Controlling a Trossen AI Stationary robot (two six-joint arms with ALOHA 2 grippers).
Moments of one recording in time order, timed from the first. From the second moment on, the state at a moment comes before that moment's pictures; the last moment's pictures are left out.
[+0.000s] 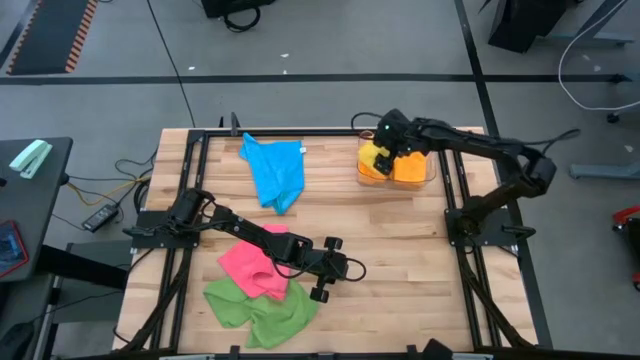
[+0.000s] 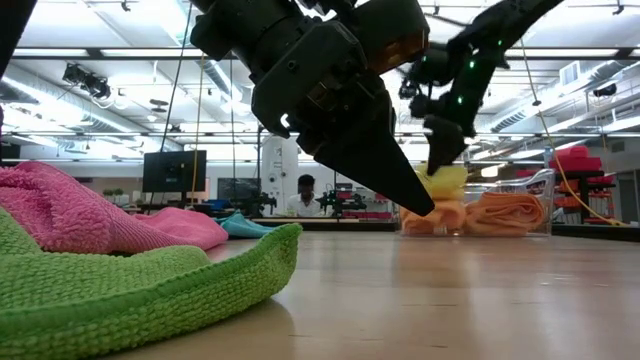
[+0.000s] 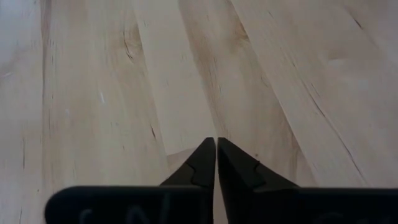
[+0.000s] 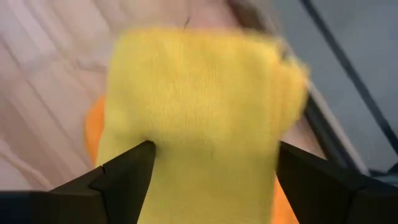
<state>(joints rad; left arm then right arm) -0.31 2.08 1.35 -0.05 -0.09 0.03 -0.64 1.43 1.01 -0.65 0.14 -0.10</state>
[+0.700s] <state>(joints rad) -0.31 2.08 1.35 -0.06 -0.09 0.03 -0.67 1.70 1.03 -0.32 0.16 -0.17</state>
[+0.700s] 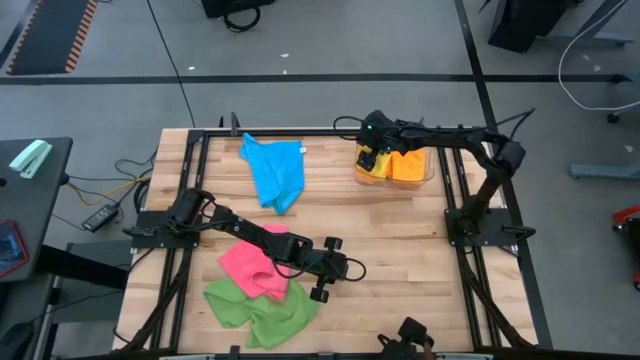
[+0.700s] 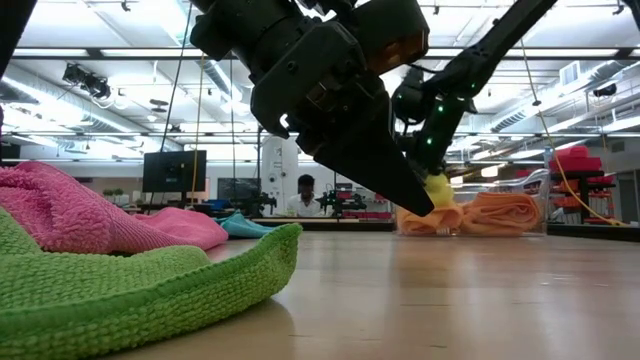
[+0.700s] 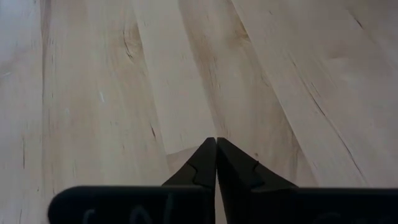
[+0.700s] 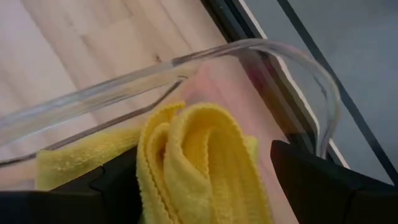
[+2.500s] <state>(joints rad) -0.31 2.08 1.35 -0.06 -0.09 0.03 -0.80 1.45 1.04 -0.57 -0.07 -0.03</state>
